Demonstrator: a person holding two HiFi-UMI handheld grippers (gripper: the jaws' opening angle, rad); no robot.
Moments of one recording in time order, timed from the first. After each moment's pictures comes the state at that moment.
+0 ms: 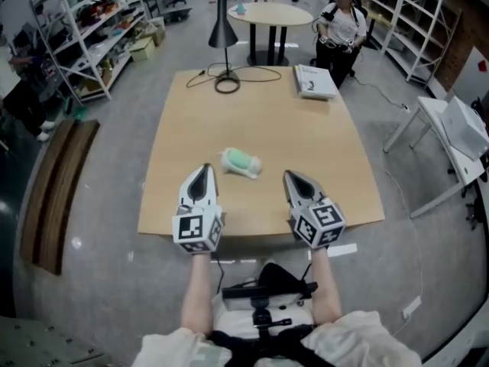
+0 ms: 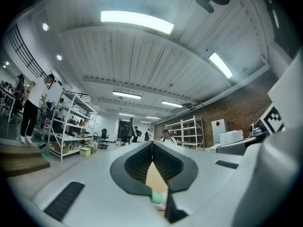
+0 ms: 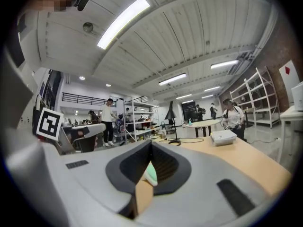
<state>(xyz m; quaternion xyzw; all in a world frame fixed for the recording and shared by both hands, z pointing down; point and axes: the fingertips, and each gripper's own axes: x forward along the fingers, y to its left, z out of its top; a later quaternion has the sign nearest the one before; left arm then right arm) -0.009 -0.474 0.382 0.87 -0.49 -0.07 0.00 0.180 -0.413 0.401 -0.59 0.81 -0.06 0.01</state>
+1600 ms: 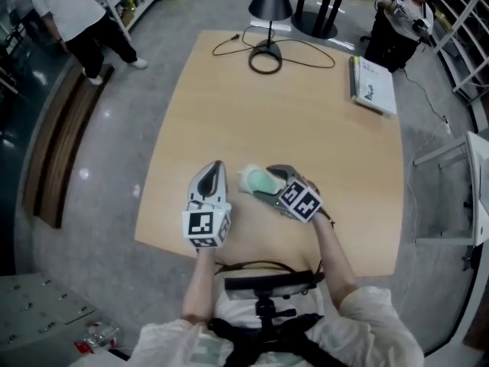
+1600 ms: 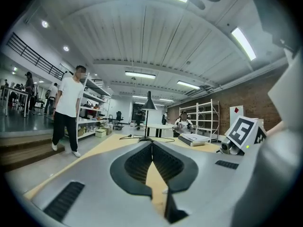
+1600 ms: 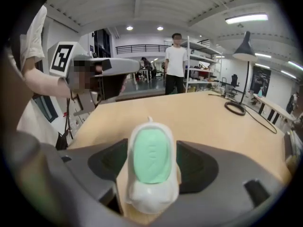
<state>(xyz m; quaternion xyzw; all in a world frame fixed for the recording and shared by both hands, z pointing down) -0.012 -0.669 0.501 0.83 -0.55 0.02 0.07 0.090 -0.631 0.609 -0.22 0.90 -0.11 -0.35</state>
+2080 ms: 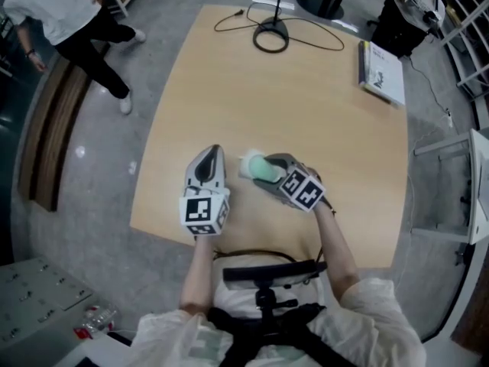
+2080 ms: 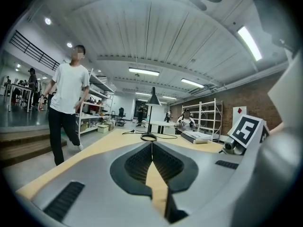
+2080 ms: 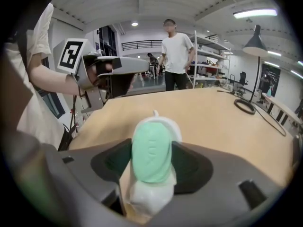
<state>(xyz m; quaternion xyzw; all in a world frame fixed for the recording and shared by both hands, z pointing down) -0.025 -0.684 0.522 0.82 -0.56 0.03 0.10 0.077 -0.630 0.623 -0.18 0.91 -0.11 -0.37</state>
